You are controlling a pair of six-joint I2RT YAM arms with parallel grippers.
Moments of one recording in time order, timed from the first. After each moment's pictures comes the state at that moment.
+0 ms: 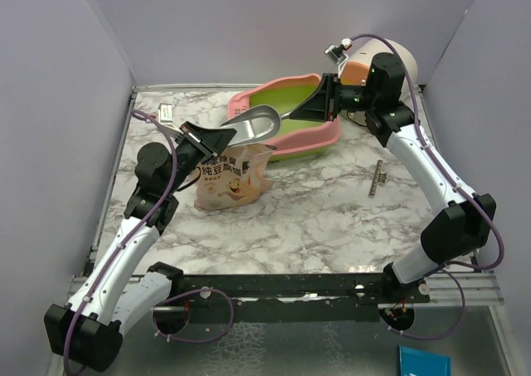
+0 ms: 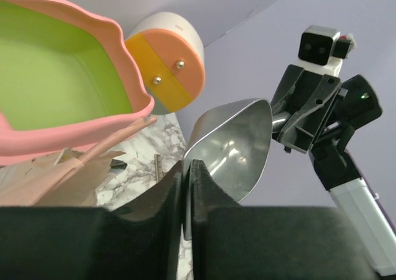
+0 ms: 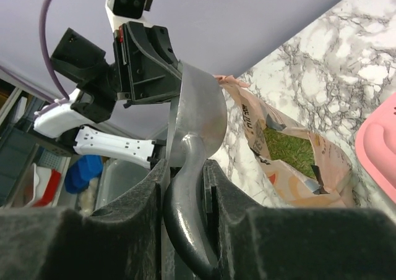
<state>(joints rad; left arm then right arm) -0.34 0.87 0.78 0.19 0.24 -1.04 0.33 1.57 1.52 0.02 -1.15 0.65</state>
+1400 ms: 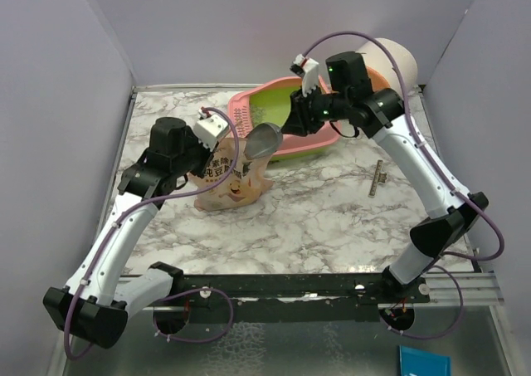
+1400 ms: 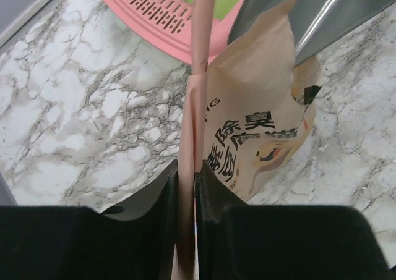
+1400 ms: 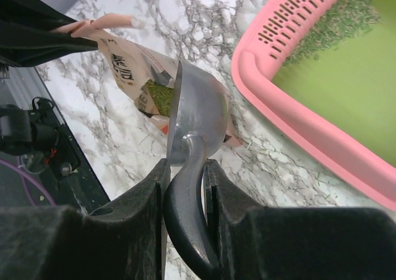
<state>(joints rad) -0.34 1.05 1.13 -0.66 0.18 0.31 0.55 1.64 1.91 -0.87 -0.46 0.00</state>
